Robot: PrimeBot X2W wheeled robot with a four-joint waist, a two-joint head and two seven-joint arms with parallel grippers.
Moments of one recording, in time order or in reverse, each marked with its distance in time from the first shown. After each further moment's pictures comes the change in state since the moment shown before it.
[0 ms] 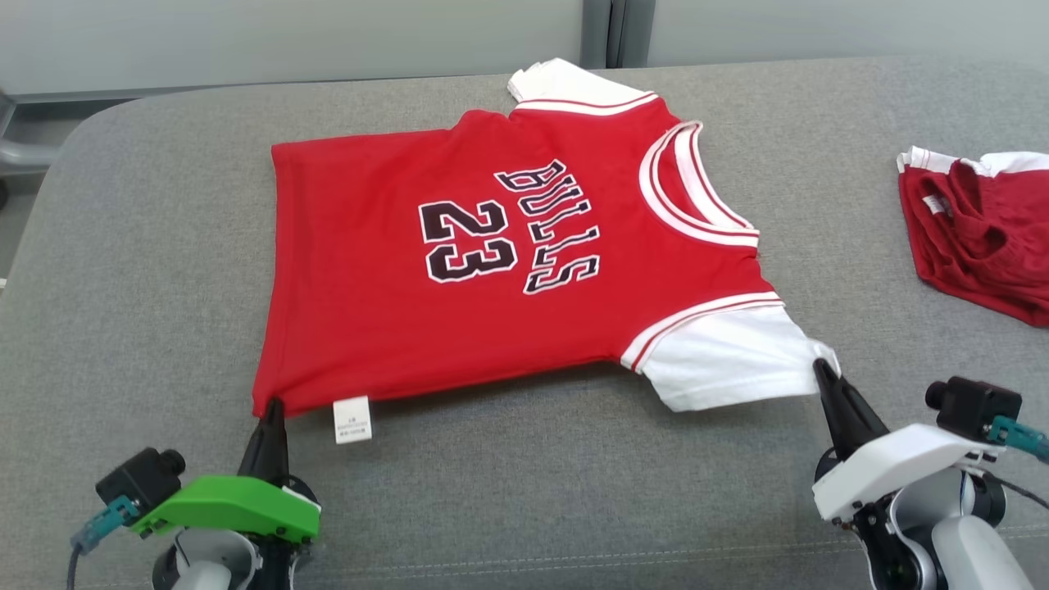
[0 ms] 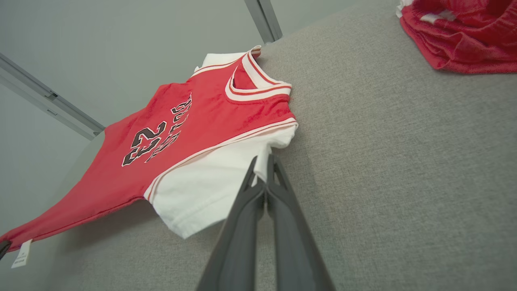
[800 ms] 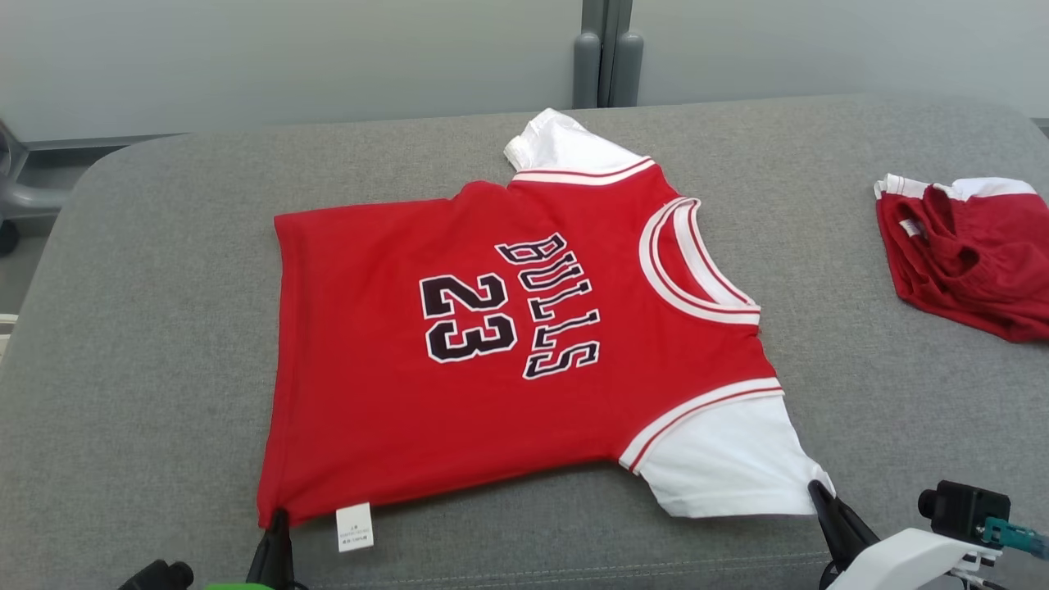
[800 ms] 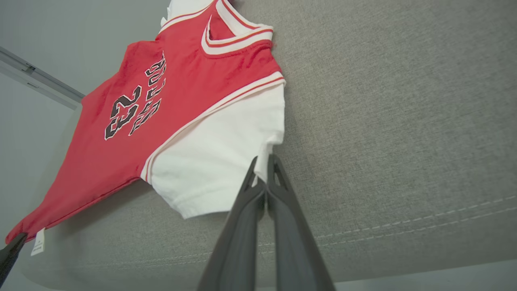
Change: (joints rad) left arm 0.187 -0.036 0.030 0.038 0.006 -0.035 -0.039; right arm 0.254 0.076 -0.055 -0.109 -0.040 0.000 0.137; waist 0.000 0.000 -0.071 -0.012
